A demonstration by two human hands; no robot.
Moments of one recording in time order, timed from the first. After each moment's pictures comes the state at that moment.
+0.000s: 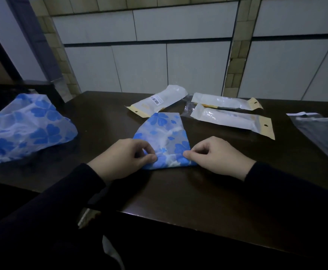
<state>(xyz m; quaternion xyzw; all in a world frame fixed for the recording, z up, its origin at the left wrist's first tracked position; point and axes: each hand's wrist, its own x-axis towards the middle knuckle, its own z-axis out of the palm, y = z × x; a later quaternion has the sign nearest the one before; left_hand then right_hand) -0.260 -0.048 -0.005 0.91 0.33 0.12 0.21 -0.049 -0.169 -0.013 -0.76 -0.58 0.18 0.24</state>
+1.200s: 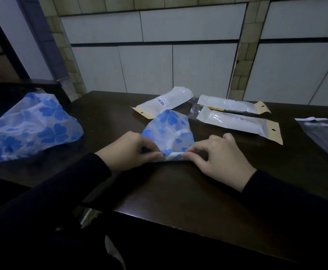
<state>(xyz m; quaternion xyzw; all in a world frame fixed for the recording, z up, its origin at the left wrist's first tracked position) -0.256 -0.025 0.000 0.95 0.24 0.13 0.17 -0.060 -0.168 -0.013 -0.73 -0.66 -0.07 0.19</state>
